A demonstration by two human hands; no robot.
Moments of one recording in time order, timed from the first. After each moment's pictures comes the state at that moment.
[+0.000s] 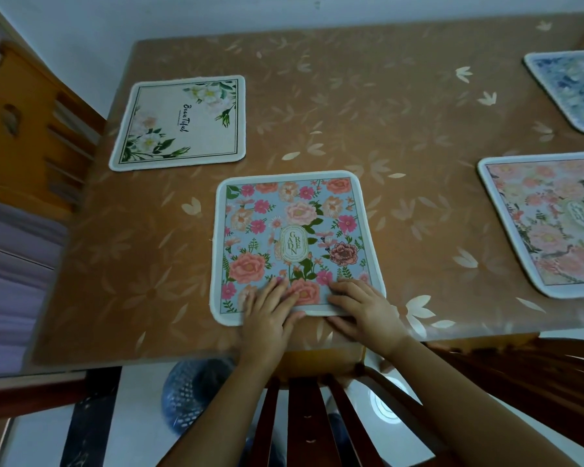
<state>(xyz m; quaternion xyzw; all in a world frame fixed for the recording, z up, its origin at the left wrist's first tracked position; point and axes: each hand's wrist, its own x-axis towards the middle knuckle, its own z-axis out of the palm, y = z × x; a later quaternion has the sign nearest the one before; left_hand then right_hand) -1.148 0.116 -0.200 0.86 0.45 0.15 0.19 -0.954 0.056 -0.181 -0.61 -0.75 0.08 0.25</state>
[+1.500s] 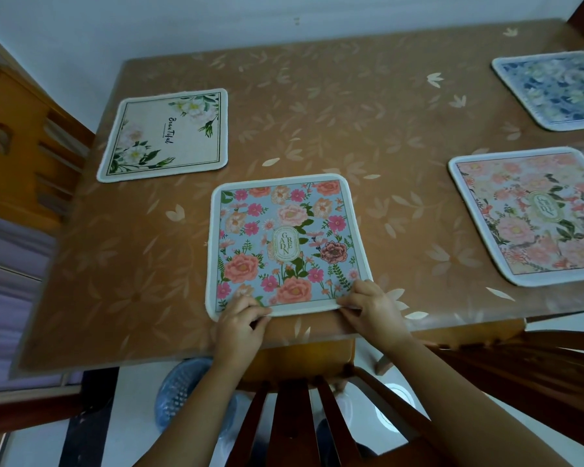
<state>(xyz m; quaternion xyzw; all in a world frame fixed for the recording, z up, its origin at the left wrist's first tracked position) -1.156 0.108 -0.193 0.82 0.47 0.23 0.24 -0.925 0.028 -0.180 -0.68 -0.67 0.13 0.28</state>
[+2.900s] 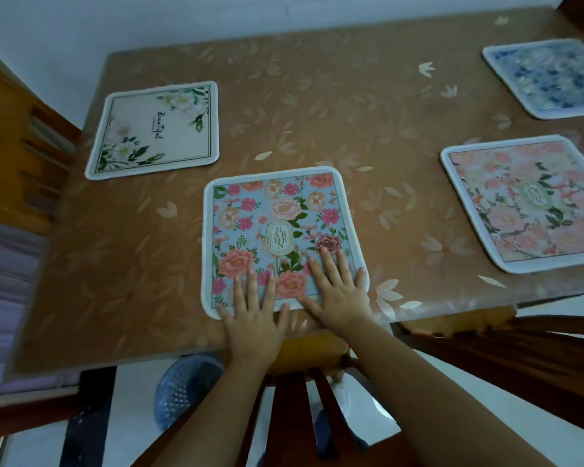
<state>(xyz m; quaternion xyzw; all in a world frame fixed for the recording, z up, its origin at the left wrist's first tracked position) -1.122 0.092 -0.198 0.82 0.56 -0.07 0.08 -0.962 0.057 -0.203 -0.78 -0.61 0.17 -0.01</state>
